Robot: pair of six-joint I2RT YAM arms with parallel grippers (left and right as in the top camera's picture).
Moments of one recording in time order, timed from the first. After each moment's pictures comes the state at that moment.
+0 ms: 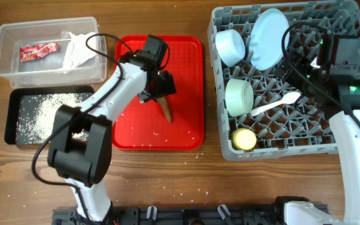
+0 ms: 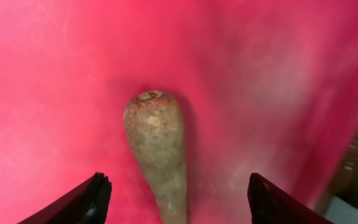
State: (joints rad) left arm -0.38 1.95 1.42 -0.82 0.09 -0.62; right arm -0.03 1.33 1.31 -0.93 0.05 0.52
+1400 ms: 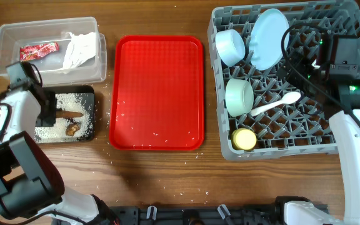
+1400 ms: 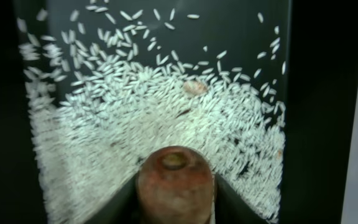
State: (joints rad) left arm 0.43 1.75 1.10 -0.65 -0.19 -1.13; right arm -0.03 1.33 1.31 -0.94 0.10 0.50
